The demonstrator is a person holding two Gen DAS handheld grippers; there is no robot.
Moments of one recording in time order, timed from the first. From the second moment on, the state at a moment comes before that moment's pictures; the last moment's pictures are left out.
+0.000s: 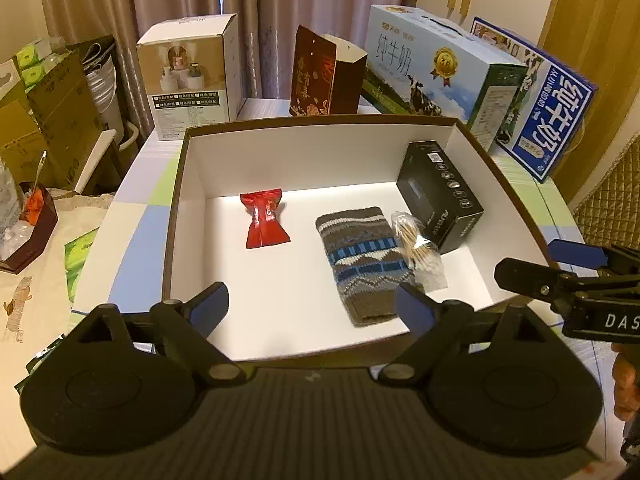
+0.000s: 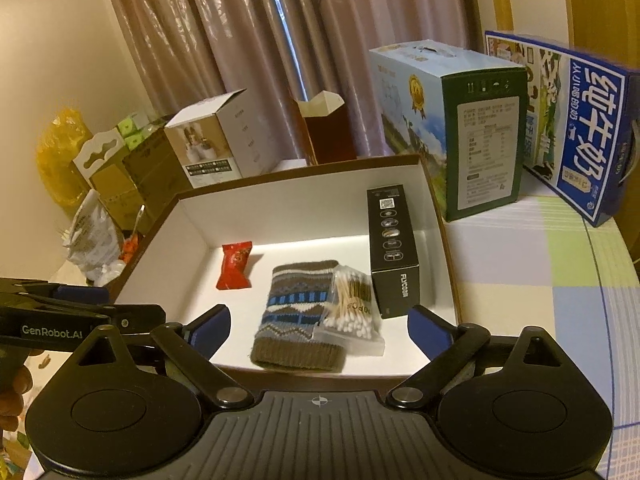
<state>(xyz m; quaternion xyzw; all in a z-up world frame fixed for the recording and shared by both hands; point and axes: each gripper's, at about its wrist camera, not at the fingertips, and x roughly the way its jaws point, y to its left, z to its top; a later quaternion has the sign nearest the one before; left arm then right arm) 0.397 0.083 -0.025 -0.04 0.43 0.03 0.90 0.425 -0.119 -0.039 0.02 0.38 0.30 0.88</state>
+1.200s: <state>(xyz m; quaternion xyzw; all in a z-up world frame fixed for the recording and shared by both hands) 0.274 0.068 -0.012 -0.07 0.44 0.03 0.90 0.327 -0.187 -0.018 0.03 0.37 0.29 0.88</state>
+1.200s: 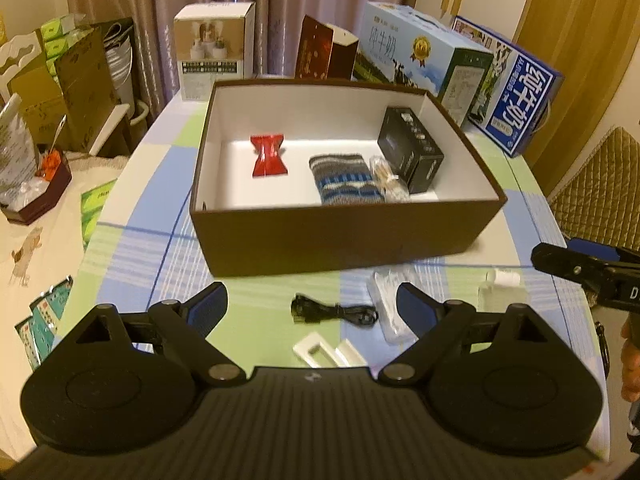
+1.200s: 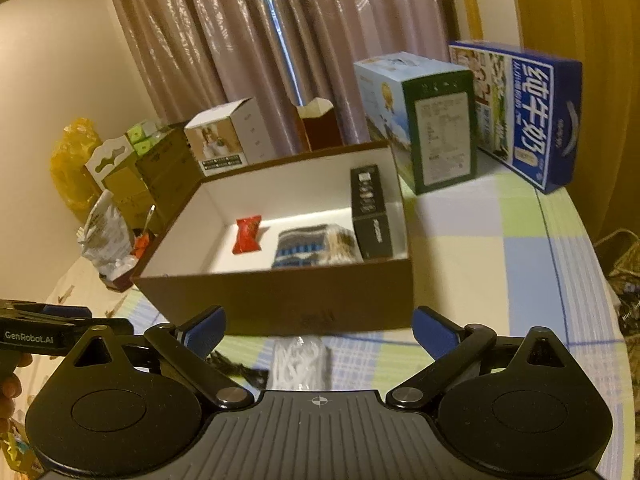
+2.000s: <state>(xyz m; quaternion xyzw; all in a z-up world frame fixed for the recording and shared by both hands) 0.238 0.046 -0.058 -0.10 0.50 0.02 0.86 0.289 -0.233 -0.060 0.02 0.44 0.26 0.86</state>
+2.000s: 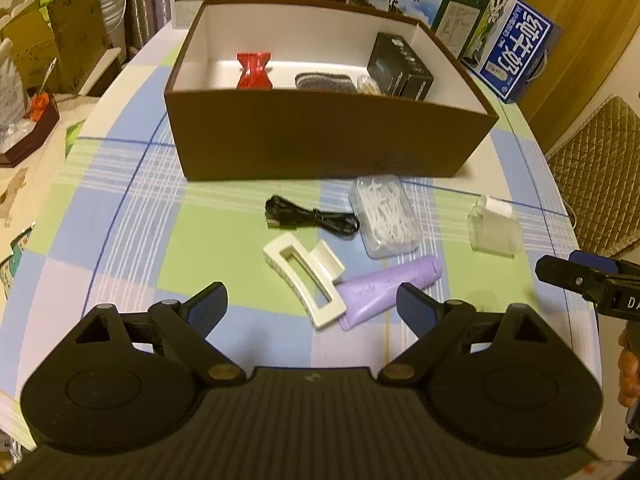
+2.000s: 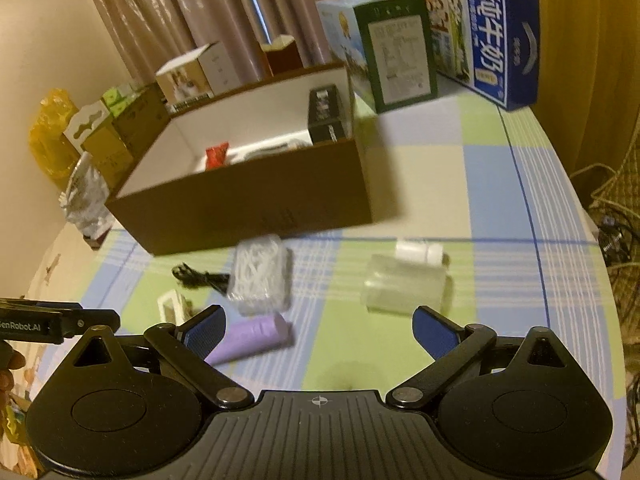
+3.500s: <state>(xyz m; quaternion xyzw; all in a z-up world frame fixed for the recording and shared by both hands) 0.281 0.088 -0.146 -0.06 0.52 0.07 0.85 0.322 -0.263 -0.110 0.03 0.49 0.17 0.85</state>
